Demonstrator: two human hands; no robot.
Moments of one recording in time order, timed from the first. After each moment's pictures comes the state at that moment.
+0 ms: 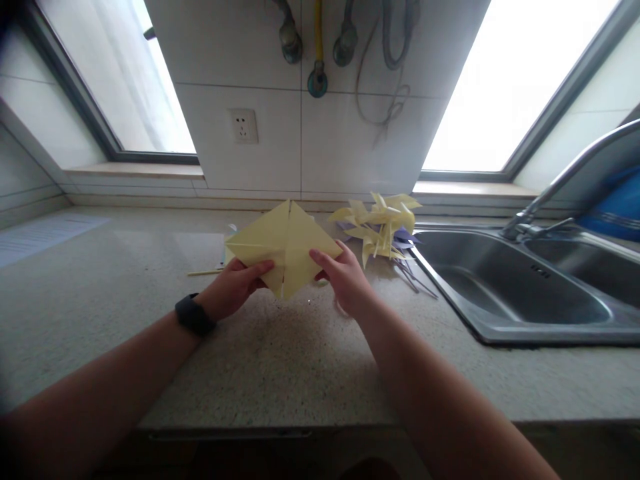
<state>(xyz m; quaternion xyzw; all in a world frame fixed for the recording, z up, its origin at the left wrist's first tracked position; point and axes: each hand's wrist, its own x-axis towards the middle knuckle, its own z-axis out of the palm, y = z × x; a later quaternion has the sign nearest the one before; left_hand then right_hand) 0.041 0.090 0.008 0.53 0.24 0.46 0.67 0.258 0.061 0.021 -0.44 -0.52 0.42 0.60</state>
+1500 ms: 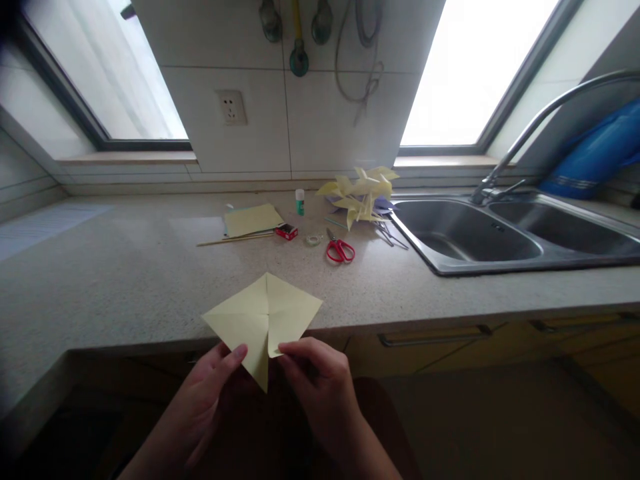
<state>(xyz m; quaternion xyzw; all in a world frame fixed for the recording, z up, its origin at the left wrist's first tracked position) 0.005 -0.145 -0.024 0.36 0.44 0.39 0.73 0.187 -0.173 -0.044 -0.51 -0.58 0.29 0.56</state>
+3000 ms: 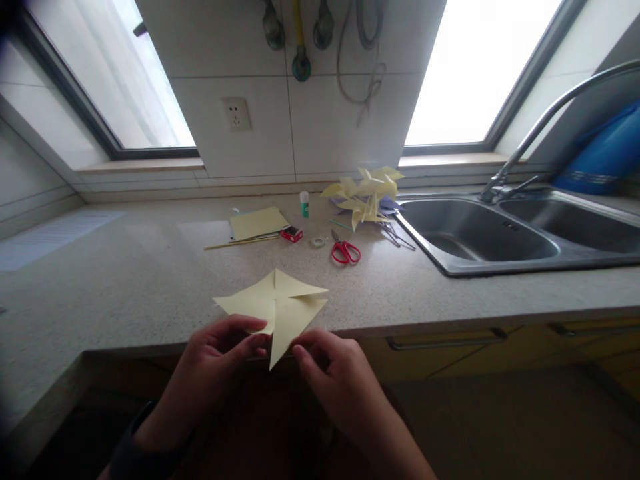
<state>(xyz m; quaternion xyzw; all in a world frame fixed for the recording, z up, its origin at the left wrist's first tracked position) -0.002 -0.113 -0.004 0.53 0.40 0.41 0.62 0.208 -0.166 -0.016 -0.57 -0.60 0.39 0.40</state>
